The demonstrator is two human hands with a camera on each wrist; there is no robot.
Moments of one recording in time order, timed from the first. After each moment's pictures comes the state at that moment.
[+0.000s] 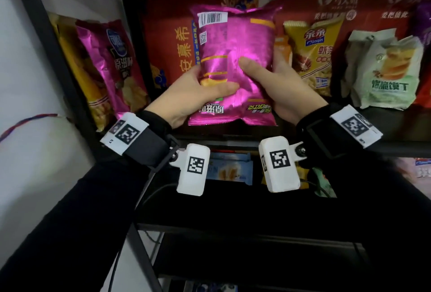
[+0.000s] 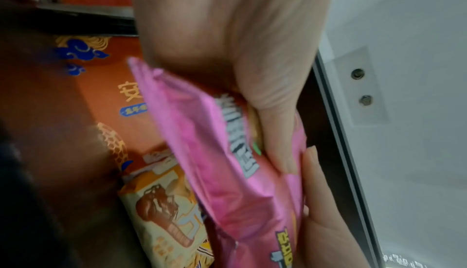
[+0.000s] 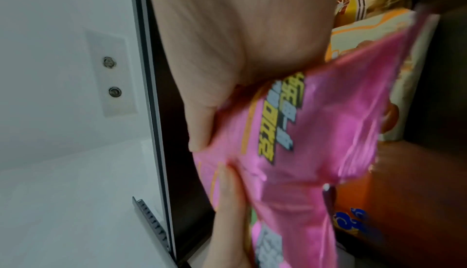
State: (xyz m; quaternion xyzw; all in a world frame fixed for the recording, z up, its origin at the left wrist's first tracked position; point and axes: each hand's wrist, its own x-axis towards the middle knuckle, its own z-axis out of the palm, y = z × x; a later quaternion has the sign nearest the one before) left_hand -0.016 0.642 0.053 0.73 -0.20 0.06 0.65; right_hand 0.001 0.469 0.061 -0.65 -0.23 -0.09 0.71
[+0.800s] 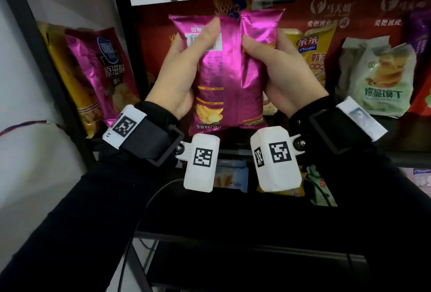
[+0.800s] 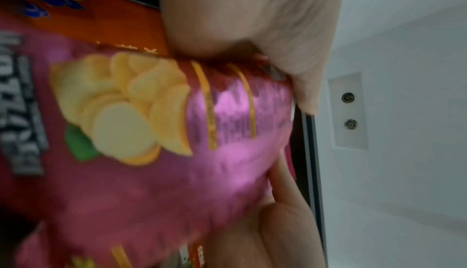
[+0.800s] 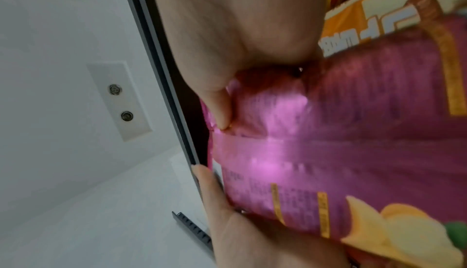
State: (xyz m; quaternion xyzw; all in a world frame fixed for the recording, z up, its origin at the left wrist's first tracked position) left_hand -0.020 0.612 0.088 0.58 -0.21 0.18 0.77; right_hand -0.010 0.460 0.093 -0.52 -0.27 -0.08 0.80
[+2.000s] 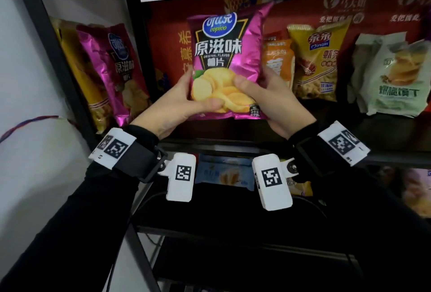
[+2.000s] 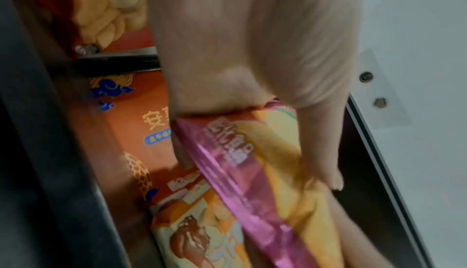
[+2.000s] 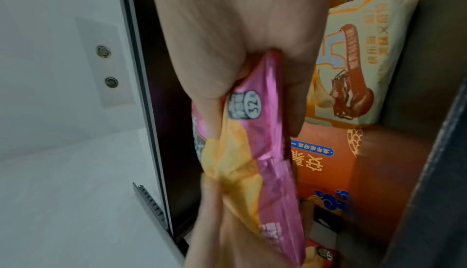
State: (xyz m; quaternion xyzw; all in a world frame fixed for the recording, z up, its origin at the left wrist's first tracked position) left_hand -0.009 0.662 0.040 0.75 -0.21 0.09 0.62; right_hand 0.005 0.474 0.043 -0.68 -0.22 -0.09 0.69
